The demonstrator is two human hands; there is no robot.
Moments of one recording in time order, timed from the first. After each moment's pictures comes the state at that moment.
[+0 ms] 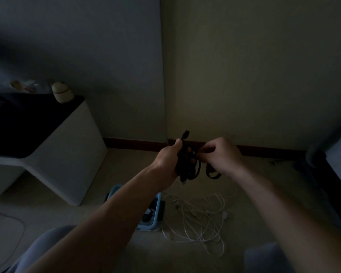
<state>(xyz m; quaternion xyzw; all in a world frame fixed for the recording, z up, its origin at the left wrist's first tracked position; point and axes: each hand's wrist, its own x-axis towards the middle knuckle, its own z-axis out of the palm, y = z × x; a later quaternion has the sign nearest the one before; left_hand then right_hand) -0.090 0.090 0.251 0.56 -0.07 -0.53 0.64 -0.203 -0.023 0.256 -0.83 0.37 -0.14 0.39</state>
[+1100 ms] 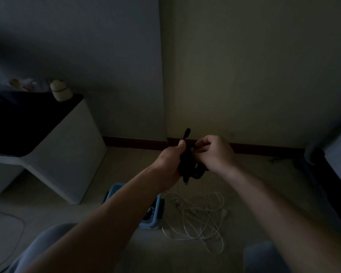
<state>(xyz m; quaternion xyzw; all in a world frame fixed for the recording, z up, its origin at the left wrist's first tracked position) -0.099 0.089 0.248 0.55 -0.09 -0.54 0.63 -0.193 -0.010 0.245 -0.78 0.38 -0.19 0.46</state>
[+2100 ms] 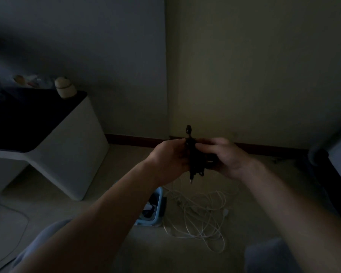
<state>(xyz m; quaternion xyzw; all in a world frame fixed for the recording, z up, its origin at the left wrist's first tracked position) -0.076 0.100 0.247 0.45 -0.11 -0.61 0.64 -0.197 -0.027 0.246 -0.58 0.31 -0.08 0.75</state>
